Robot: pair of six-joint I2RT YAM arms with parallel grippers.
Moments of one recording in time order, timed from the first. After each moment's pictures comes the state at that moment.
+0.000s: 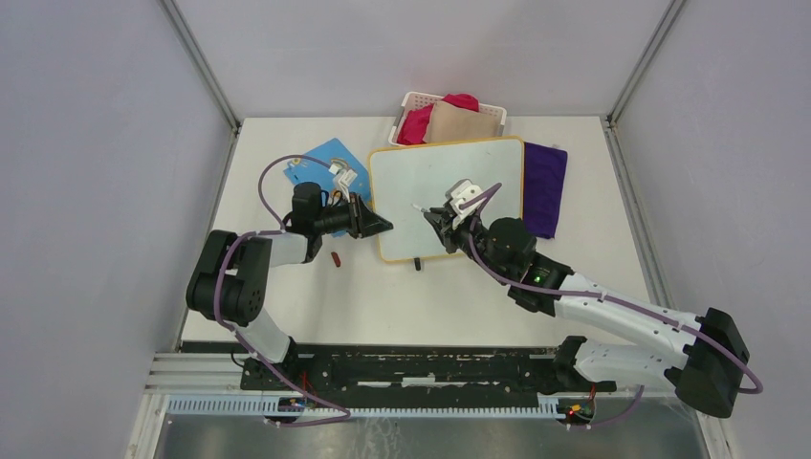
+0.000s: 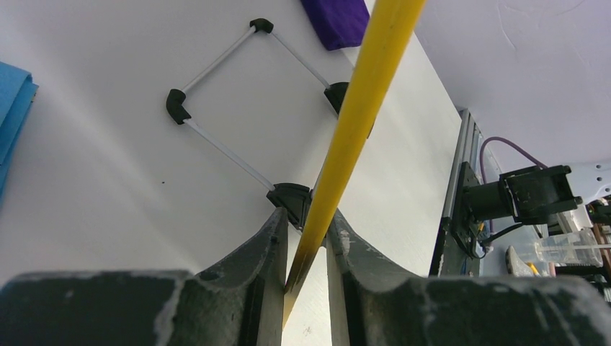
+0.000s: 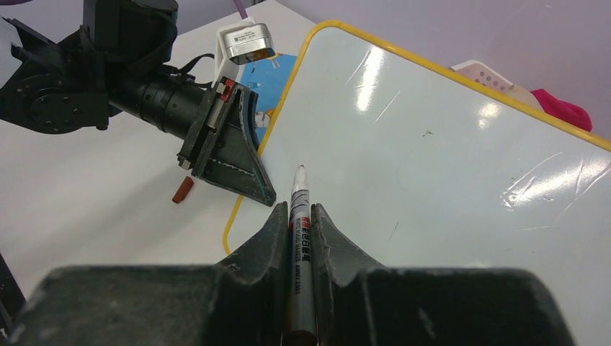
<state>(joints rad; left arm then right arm) -0.20 1.66 0.66 0.63 0.92 -0.44 0.95 1.09 0.75 0.30 0.22 -0.07</state>
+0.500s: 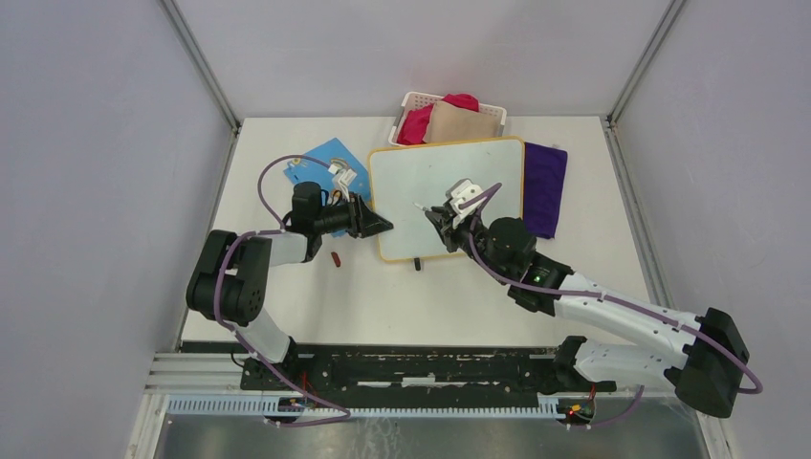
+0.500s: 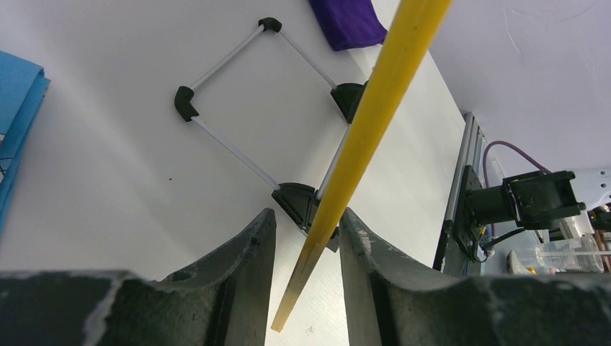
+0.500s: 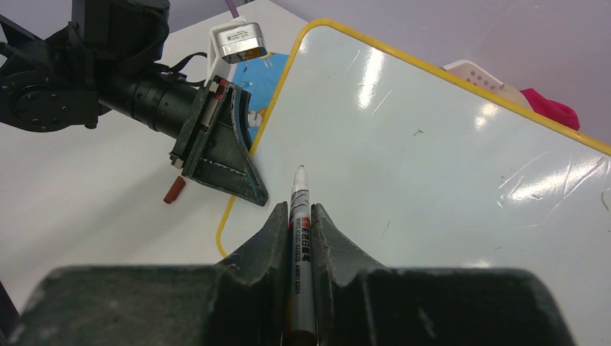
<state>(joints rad) -0.20 1.66 0.66 0.61 0.92 -0.44 0.95 1.09 0.75 0.30 0.24 -0.09</state>
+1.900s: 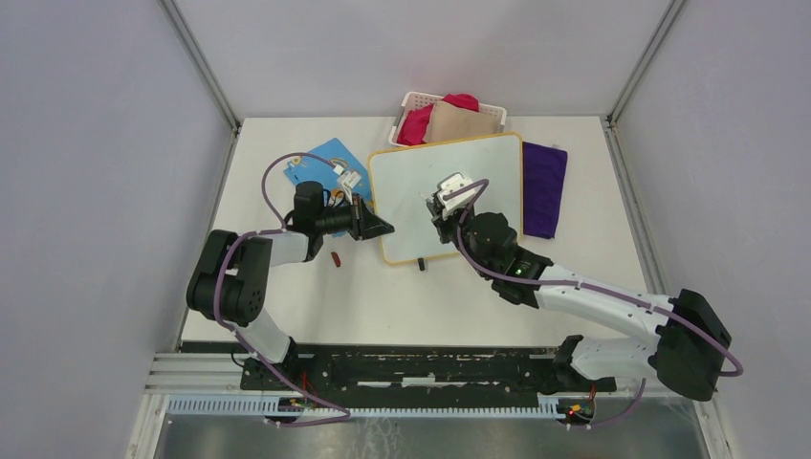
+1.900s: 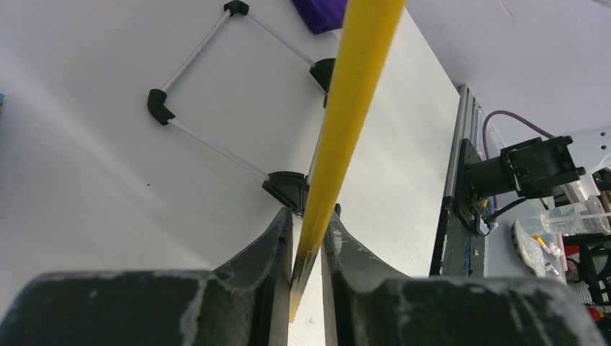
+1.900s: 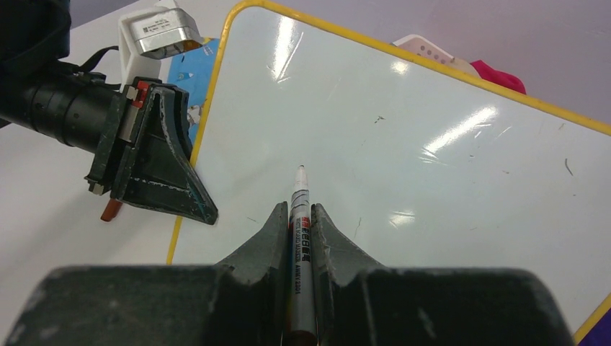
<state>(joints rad) -0.21 1.66 0.67 0.59 0.97 -0.37 0.95 1.20 0.77 0.36 0.40 -0.10</state>
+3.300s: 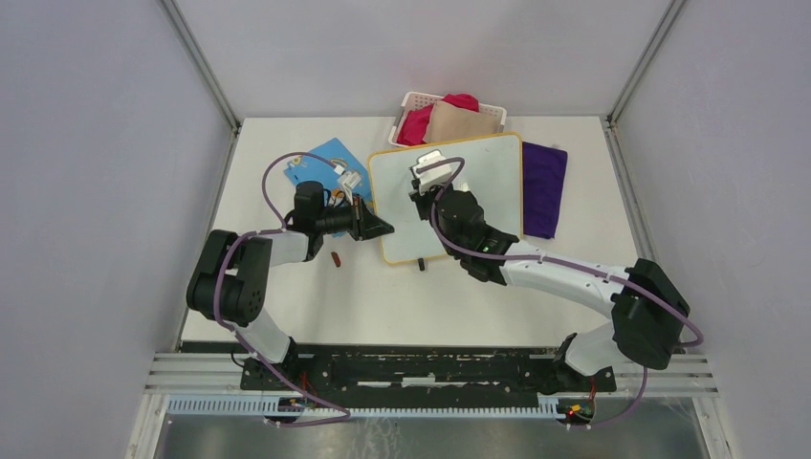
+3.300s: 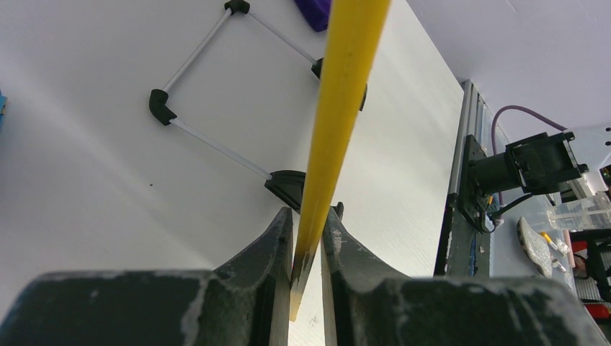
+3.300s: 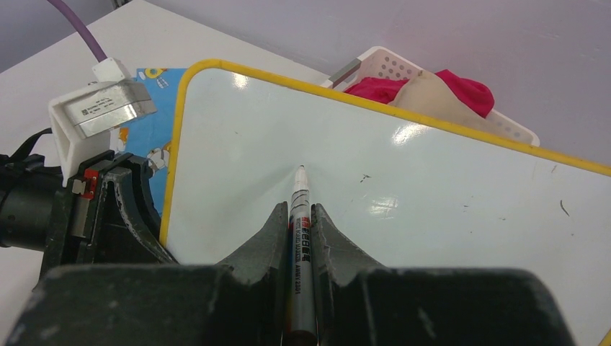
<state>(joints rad) -0.21 1.66 0.67 0.57 0.97 -0.34 0.94 1.46 0.99 0.41 0.55 -0.10</state>
